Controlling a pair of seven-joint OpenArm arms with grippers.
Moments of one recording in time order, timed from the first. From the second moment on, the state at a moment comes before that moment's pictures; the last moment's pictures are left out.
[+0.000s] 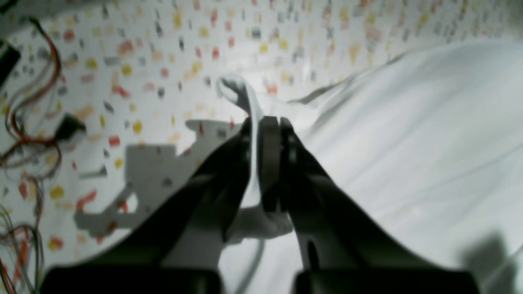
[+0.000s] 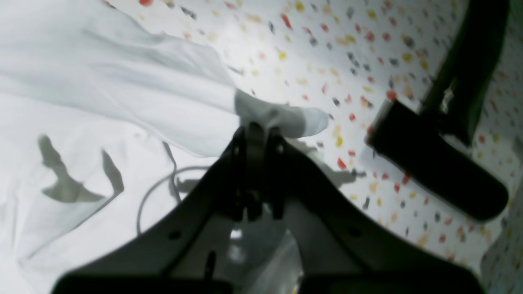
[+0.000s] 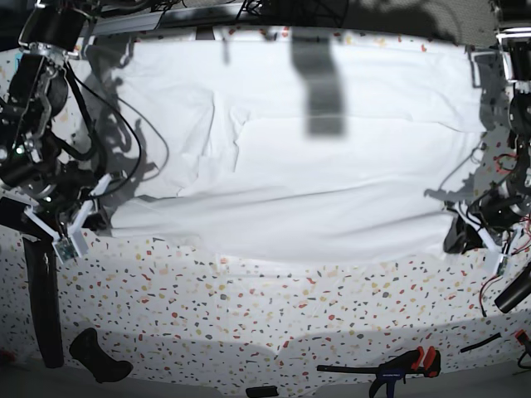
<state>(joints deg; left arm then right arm) -8.0 -26.7 -8.2 82.5 -34.1 -30.1 40.2 2.2 20.7 21.1 107.4 19.2 35.1 -58.6</state>
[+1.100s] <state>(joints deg) 11.1 -27.2 -22.2 89.9 -43.3 -31.4 52.4 -15.4 20.1 25.1 109.3 23.2 35.2 -58.1</state>
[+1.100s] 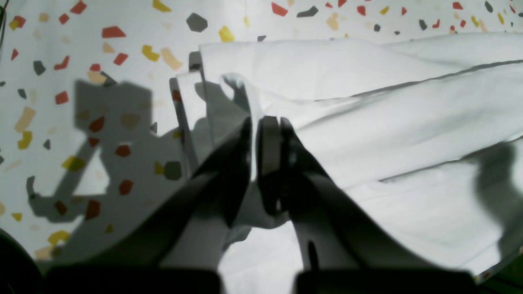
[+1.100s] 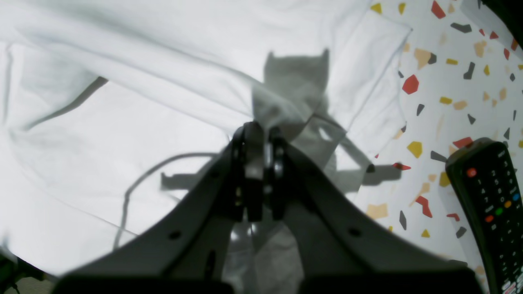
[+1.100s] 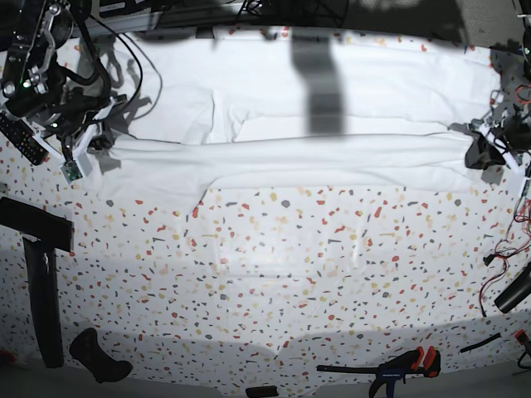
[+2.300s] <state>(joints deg) 10.9 -24.0 -22.2 90.2 -44.4 -31.4 54.7 21.3 23.9 20.4 70.5 31.8 29.6 -70.6</state>
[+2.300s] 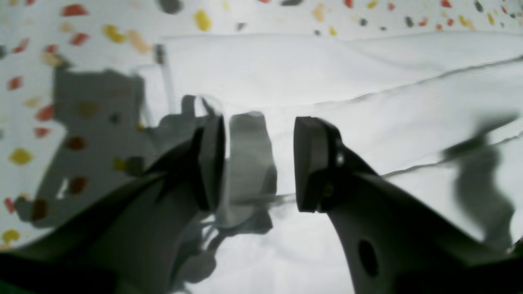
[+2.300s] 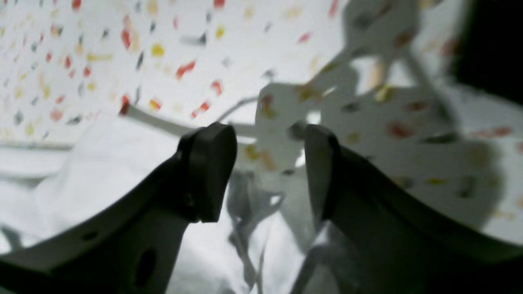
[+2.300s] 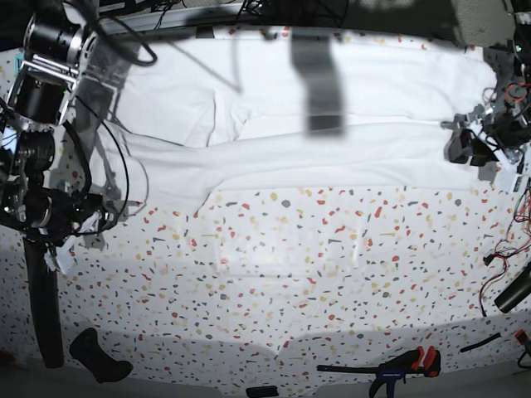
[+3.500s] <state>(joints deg) 10.9 -23.4 -22.3 90.2 -44.4 -31.4 54.7 20.1 24.2 5.7 78.1 25.1 31.3 -71.6</state>
